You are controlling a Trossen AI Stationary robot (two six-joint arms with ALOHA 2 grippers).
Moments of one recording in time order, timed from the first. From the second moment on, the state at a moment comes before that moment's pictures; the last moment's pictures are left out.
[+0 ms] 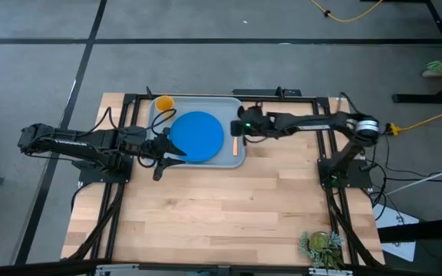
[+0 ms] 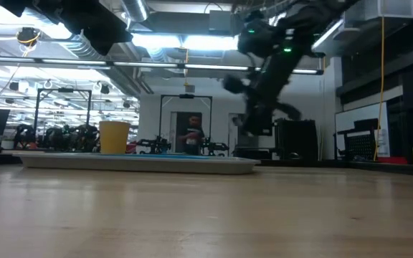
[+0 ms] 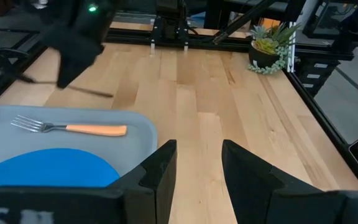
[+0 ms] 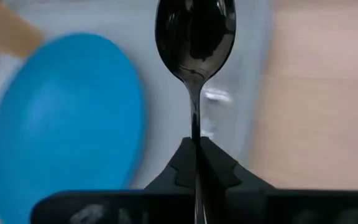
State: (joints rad) left arm -0.01 0.76 0.56 -0.12 0.04 -0.09; right arm -0.27 1.70 1.08 -0.32 0.33 1.05
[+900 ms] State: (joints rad) left arm -0.01 0.76 0.56 -0.12 0.04 -0.09; right arm -0.26 2.20 1.65 -0.72 0.21 1.30
